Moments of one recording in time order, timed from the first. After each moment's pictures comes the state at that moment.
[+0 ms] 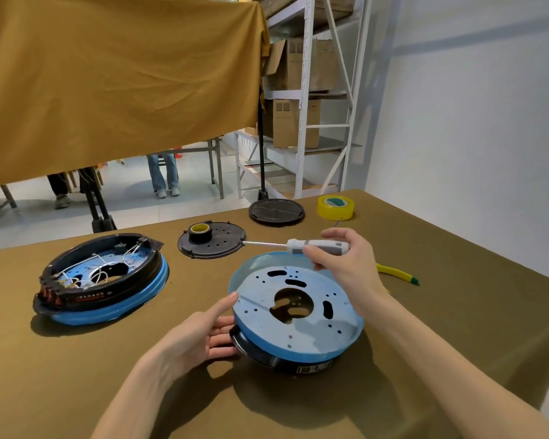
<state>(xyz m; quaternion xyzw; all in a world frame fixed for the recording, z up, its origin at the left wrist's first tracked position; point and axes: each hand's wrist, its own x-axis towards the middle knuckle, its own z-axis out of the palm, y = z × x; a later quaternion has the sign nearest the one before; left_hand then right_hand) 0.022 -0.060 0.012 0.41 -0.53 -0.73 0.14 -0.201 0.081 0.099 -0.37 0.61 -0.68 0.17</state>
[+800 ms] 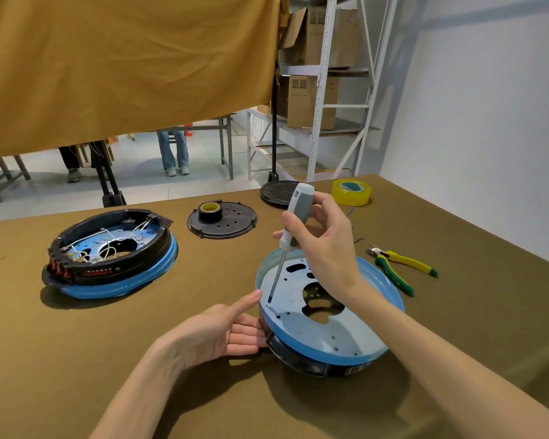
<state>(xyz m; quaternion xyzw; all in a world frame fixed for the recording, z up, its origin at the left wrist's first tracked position) 0.017 -0.060 0.000 0.40 -0.57 -0.72 0.01 -0.158 0.040 0.100 -0.53 0.51 -0.67 0.11</state>
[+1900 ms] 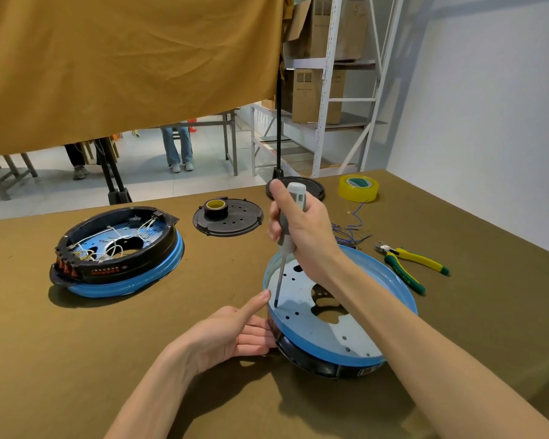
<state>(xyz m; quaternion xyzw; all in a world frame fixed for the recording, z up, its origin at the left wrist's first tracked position) 0.018 -0.049 0.003 0.41 -0.57 -0.71 0.04 -0.134 0.003 0.121 -0.44 0.47 -0.69 0.32</state>
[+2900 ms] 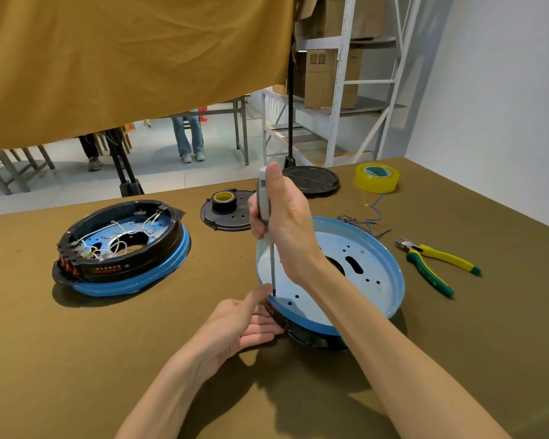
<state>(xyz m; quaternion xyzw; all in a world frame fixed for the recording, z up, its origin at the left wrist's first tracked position) 0.004 -0.059 -0.007 0.47 -0.49 -0.72 0.15 -0.112 -0.034 0.111 -0.46 0.44 -0.70 0.32</state>
